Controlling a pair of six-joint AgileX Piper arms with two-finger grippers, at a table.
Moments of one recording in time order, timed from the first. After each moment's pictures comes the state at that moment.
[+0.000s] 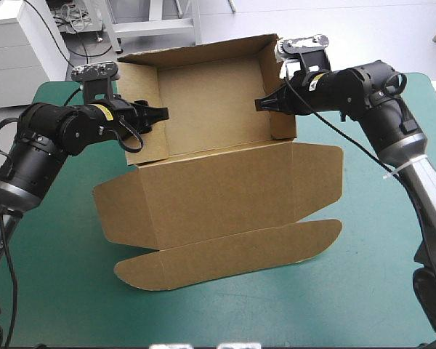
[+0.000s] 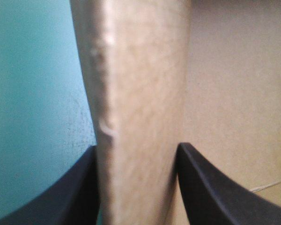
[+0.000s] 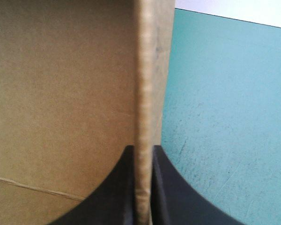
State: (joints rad) left arm -0.38 1.42 -1.56 -0.02 0.88 -0.35; right arm 0.36 1.64 -1.88 0.13 0.99 -0.01
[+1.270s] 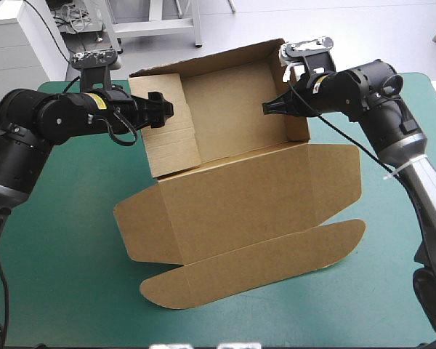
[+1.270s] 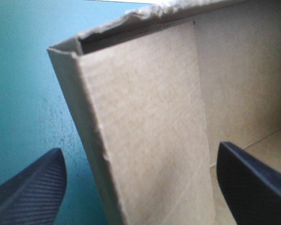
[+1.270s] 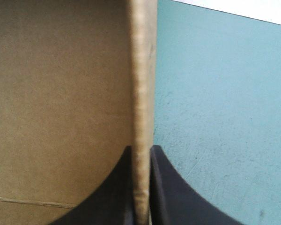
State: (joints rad) left arm -0.38 1.43 -1.71 -0.14 1.04 -0.25; right arm 0.37 1.64 -1.88 0.01 1.03 0.03
